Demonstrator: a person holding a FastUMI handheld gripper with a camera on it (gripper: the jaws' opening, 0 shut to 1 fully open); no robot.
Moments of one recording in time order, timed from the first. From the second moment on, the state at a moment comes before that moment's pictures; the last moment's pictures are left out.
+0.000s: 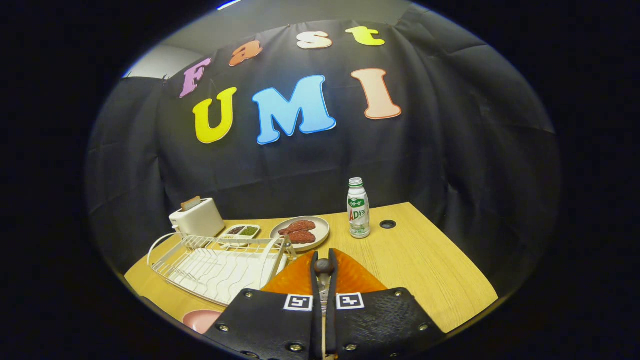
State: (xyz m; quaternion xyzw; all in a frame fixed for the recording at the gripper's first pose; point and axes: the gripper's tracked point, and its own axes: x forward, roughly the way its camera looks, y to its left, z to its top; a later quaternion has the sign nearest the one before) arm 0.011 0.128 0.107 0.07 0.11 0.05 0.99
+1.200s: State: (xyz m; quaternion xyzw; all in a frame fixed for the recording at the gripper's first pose) arm -0.121 0.232 0.144 0.01 0.15 0.08 0.99
